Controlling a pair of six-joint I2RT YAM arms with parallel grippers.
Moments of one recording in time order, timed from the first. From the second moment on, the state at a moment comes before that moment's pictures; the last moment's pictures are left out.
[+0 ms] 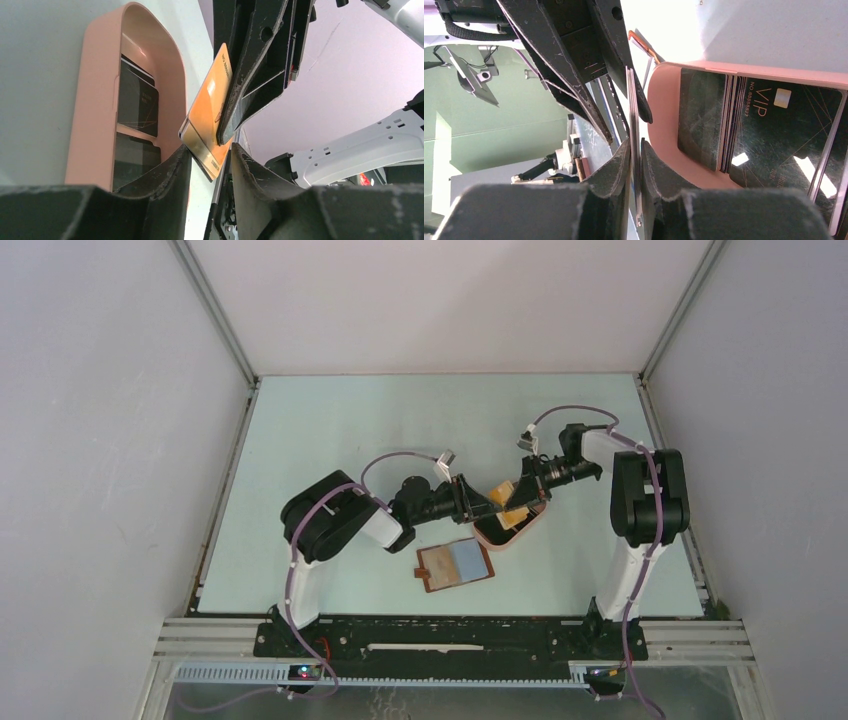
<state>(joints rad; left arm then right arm) -0.78 2.05 0.77 1.21 0.47 -1.19 0.05 1.94 1.25 -1.02 -1.17 -0.43</state>
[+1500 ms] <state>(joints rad) -0.77 2.11 0.77 1.31 0.51 -1.28 -0.02 1.99 1.27 -1.08 -1.22 -0.50</state>
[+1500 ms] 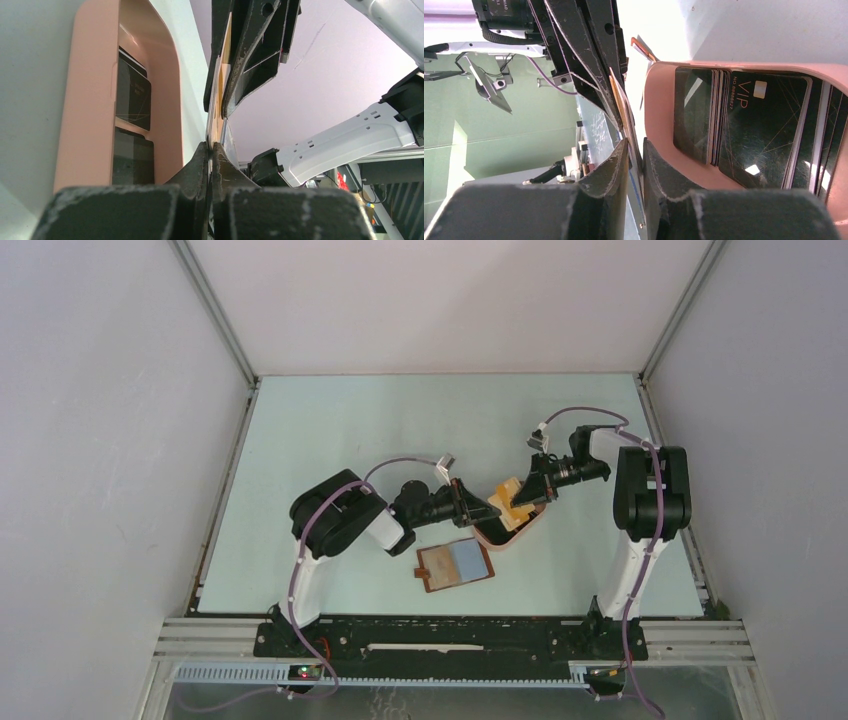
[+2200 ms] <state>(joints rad) -0.76 2.12 0.75 1.28 0.50 -1.28 -0.08 1.99 1.27 -1.11 -1.22 -0.52</state>
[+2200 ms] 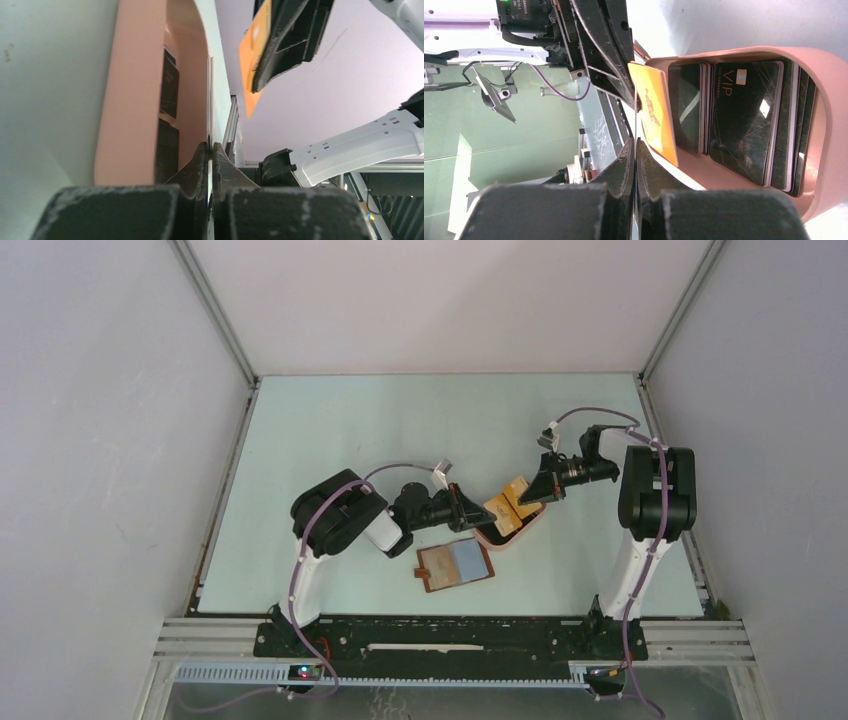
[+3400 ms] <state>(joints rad) -0.77 1.55 0.53 0.70 0.32 -0.84 0.06 1.76 1.24 -1.10 -1.15 -0.62</state>
